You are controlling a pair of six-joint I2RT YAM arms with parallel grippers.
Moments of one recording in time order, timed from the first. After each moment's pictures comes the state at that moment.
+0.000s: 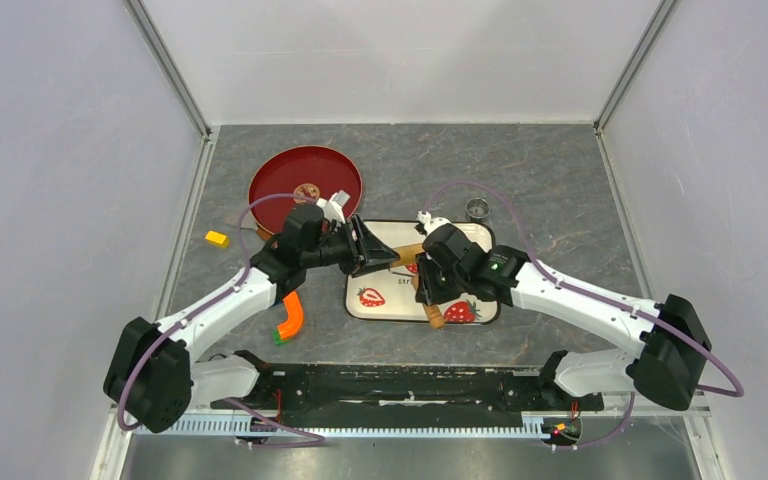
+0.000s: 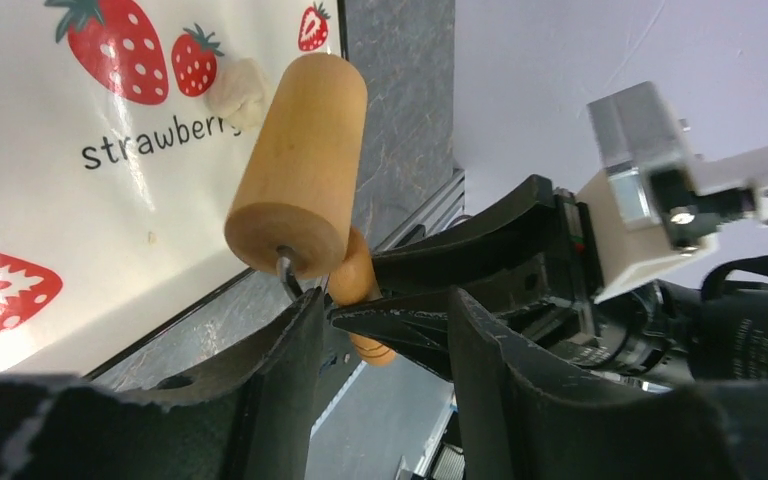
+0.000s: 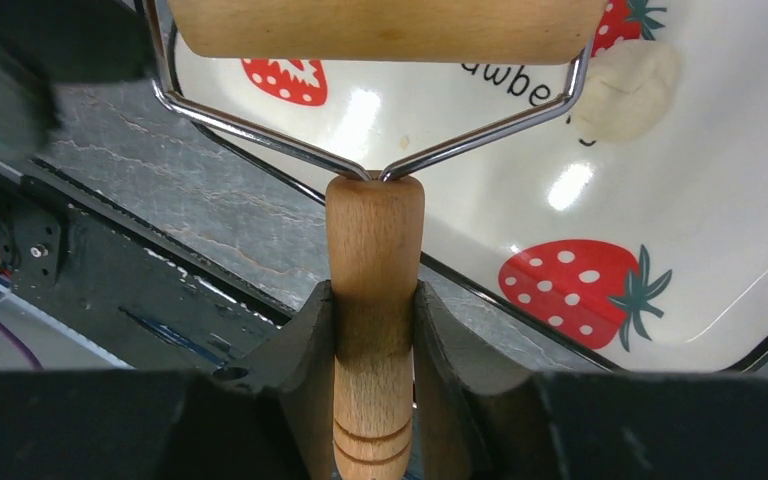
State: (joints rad) left arm -0.54 1.18 0.69 0.03 0.55 -1.06; right arm 0.92 1.28 0.94 -0.60 0.04 0.56
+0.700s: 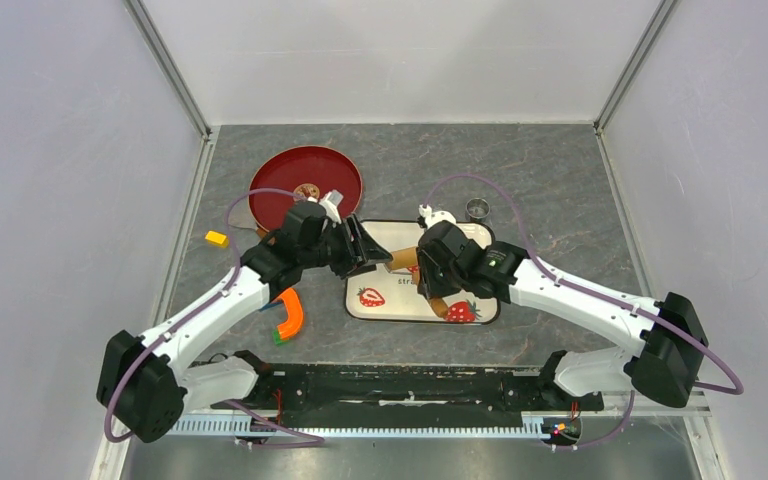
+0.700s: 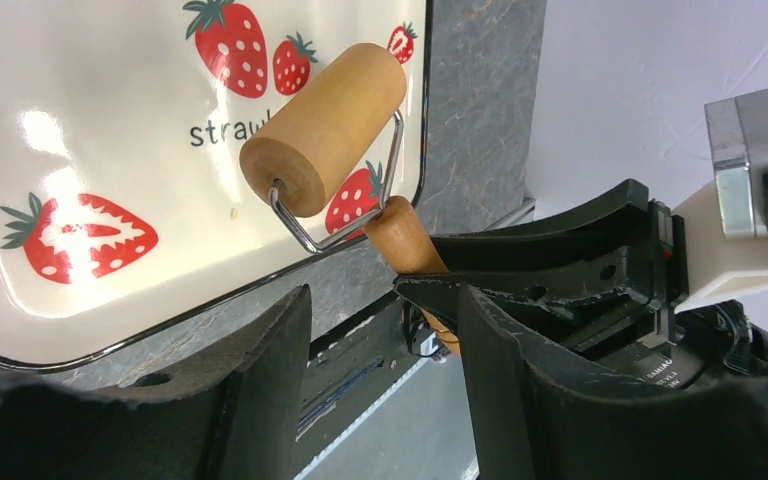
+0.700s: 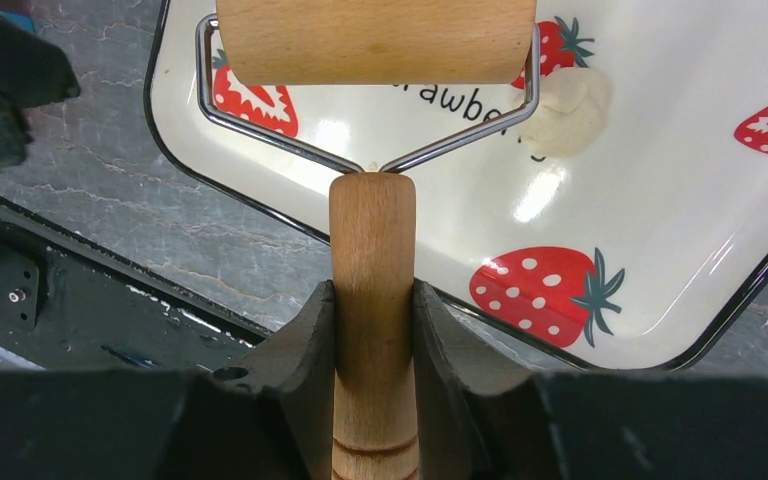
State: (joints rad) left arm -0.58 1.14 0.79 -0.26 0.38 -0.98; right arm 0.94 1.31 1.01 -0.65 0.16 0.58
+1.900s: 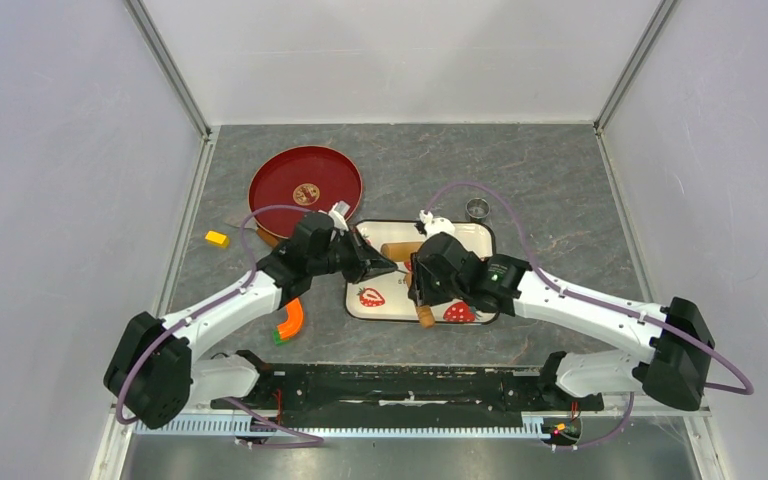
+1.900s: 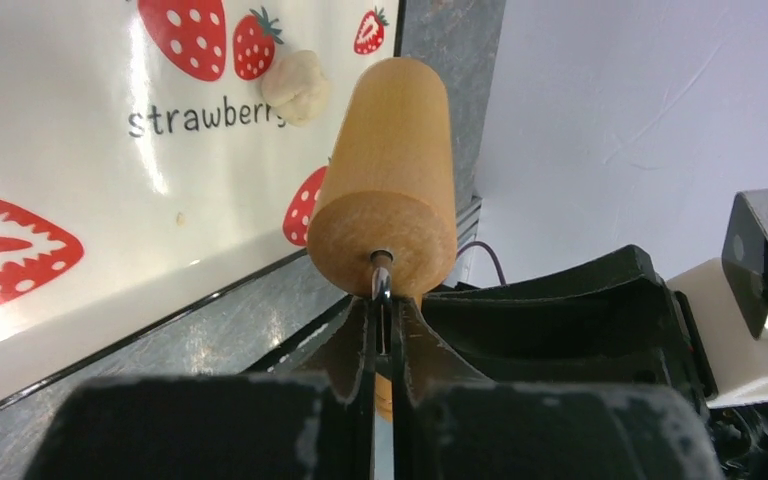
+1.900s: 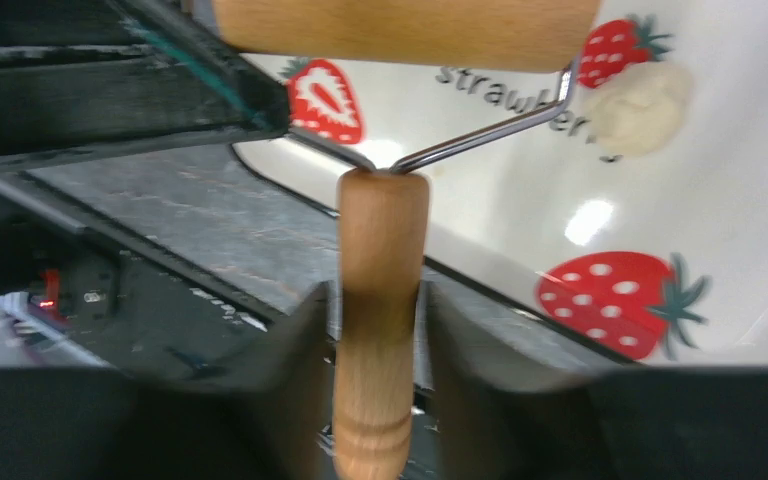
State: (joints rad) left arm -0.61 1.21 0.67 0.00 0.41 -1.15; right arm 1.02 1.27 0.97 -0.57 0.19 0.69
